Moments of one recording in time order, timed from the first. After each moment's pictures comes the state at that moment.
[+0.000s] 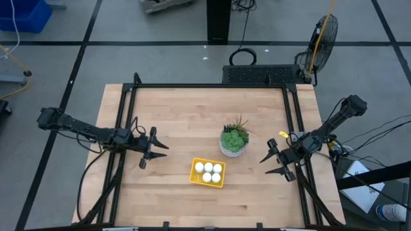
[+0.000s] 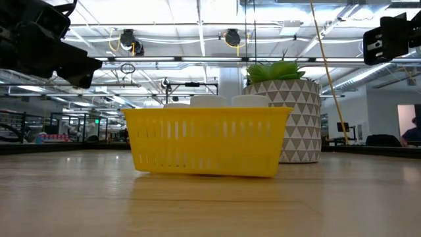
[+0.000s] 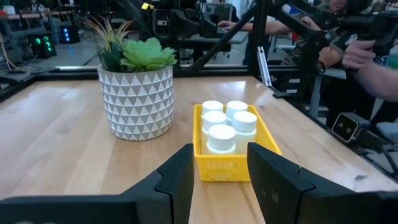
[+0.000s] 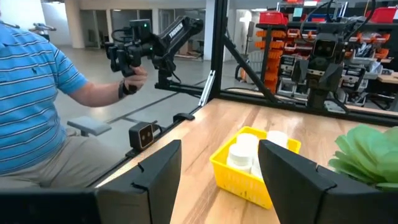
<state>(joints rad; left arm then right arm) -0.23 0.57 0.01 0.46 0.00 -0.04 0.66 0.43 0.02 0.43 0.24 -0.02</state>
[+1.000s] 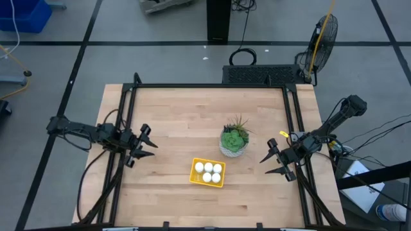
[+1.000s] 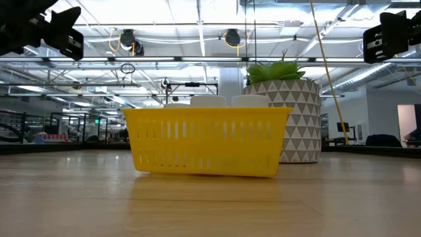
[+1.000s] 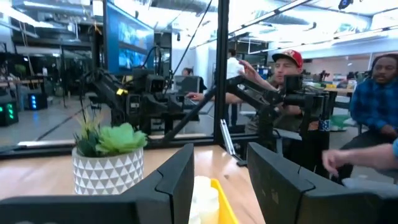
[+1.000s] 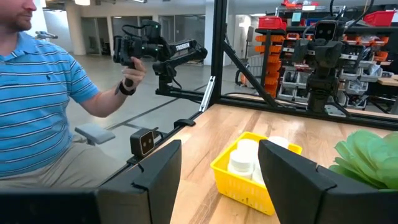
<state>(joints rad) -0.23 0.18 0.01 0.36 0.12 -0.06 0.66 0.43 0.02 0.45 0.24 -0.01</state>
